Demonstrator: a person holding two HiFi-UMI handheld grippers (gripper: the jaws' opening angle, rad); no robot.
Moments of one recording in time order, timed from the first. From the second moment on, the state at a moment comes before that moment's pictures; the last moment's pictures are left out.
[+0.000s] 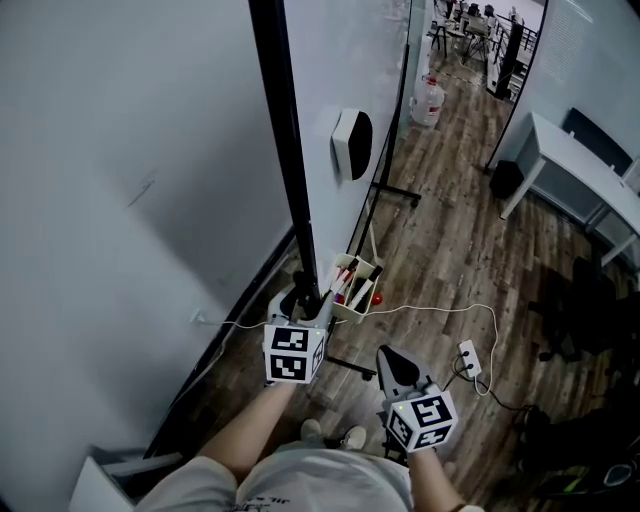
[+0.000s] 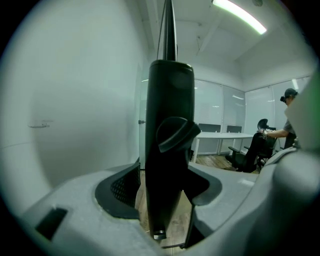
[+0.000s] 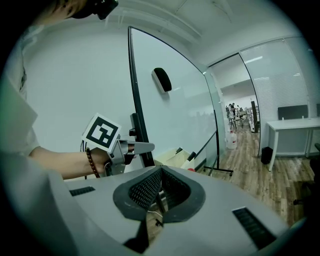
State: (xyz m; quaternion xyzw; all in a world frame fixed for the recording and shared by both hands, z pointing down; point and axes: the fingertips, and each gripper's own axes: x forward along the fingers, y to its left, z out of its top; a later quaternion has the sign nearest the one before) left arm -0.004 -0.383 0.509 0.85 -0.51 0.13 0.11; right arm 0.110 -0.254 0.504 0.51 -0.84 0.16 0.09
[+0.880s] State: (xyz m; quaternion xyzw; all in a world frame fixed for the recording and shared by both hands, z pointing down) left arm 0.000 -0.374 0.500 0.85 -0.50 0.14 0.09; right arm 0.108 -0.232 0.498 0.52 -0.83 0.17 0.08
